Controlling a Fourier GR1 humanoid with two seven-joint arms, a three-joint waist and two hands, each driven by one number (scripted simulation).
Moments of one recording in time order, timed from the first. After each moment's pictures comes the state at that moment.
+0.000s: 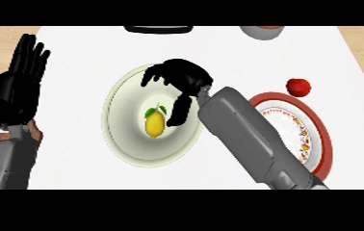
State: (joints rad) left arm -0.28 0.30 0.21 -1.48 0.14 0.03 -0.01; right arm -0.90 0.00 0.42 -0.98 0.44 0.28 0.08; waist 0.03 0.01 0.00
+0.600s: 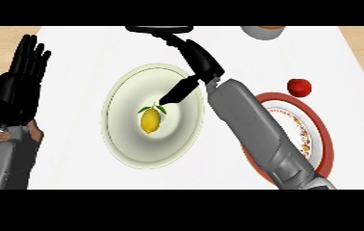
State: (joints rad) left arm -0.28 0.30 0.20 -1.49 0.14 0.02 -0.01; right arm -0.94 -0.01 0.31 -0.84 0.16 -0.02 -0.10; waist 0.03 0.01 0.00
